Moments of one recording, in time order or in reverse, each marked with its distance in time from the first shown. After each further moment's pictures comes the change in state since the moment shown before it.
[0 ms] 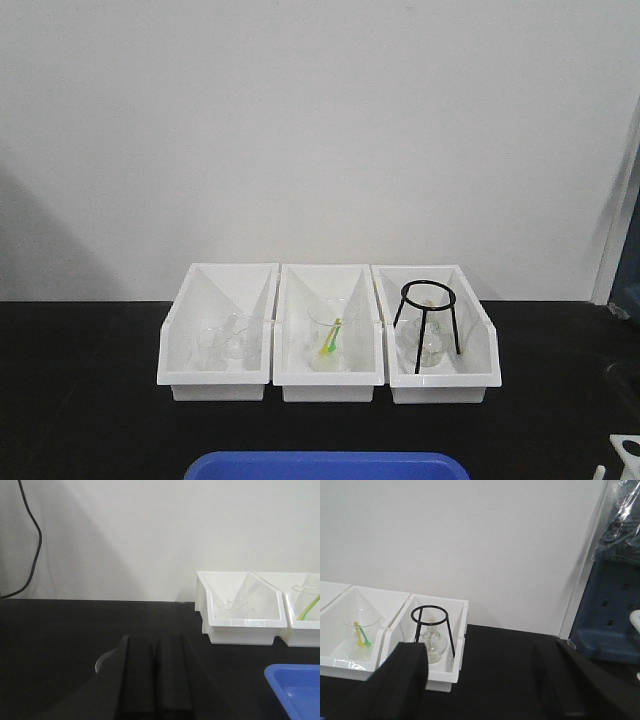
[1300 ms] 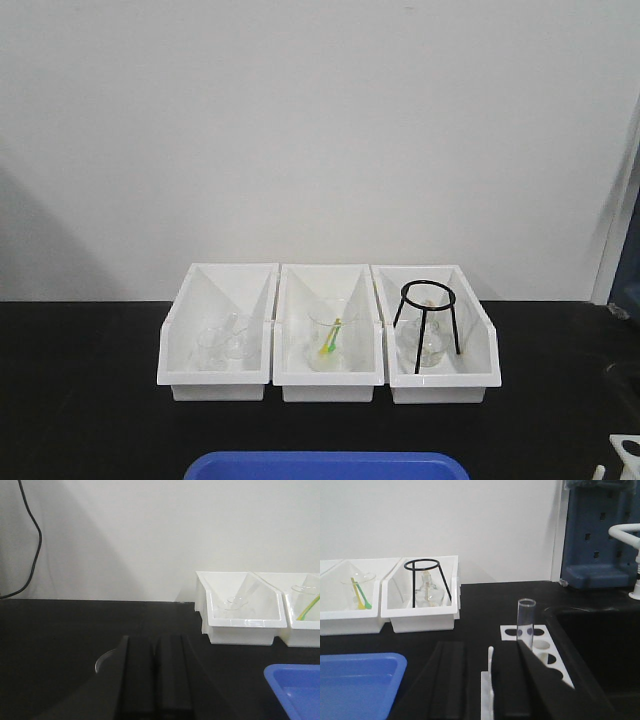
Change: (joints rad) left arm 0.000 0.000 0.000 -0.001 0.000 0.000; right arm 0.000 -0.624 0.540 -0.372 0.052 0.519
